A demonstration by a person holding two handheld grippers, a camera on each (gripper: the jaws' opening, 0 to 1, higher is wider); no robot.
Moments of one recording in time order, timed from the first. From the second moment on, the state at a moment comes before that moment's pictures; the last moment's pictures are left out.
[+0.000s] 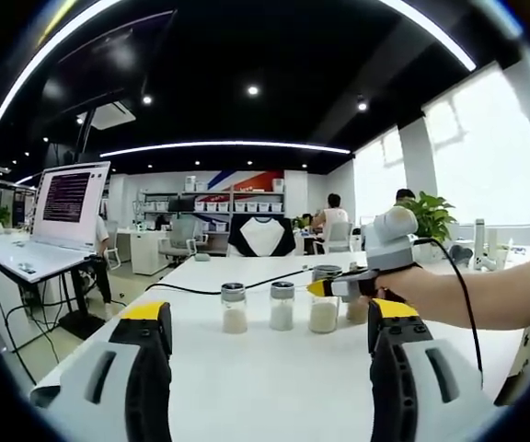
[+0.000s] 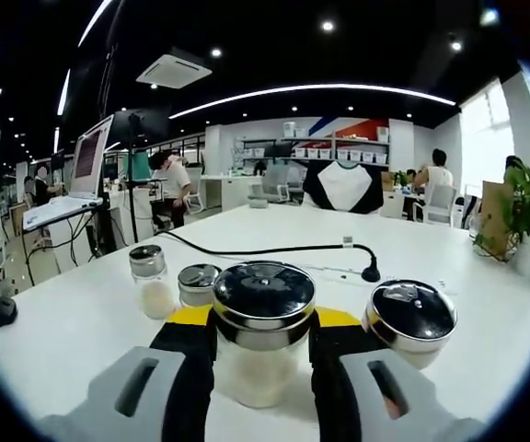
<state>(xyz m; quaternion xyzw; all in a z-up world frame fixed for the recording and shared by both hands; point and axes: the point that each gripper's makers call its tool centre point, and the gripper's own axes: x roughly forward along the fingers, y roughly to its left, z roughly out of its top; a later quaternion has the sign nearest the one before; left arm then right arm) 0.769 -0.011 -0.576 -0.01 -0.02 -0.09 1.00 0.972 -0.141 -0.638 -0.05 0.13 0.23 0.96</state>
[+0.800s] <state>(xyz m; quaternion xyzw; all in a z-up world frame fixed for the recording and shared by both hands) 0.768 -0.013 -0.575 -0.01 -0.03 -0.08 1.00 0.944 -0.153 -0.641 -0.05 0.14 0.24 0.96</state>
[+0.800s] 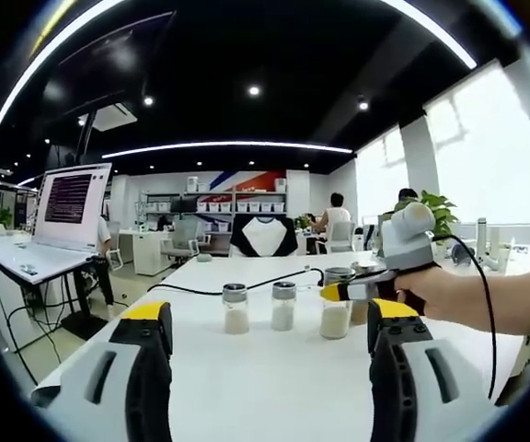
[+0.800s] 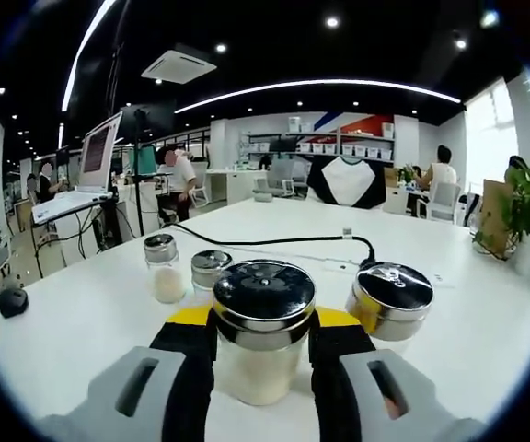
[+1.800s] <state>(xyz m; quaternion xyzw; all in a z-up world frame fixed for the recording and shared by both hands) 0.766 -0.021 -0.575 0.01 -0.02 -0.09 1.00 0.893 -0.168 -0.637 -0.05 0.15 0.25 0.96</state>
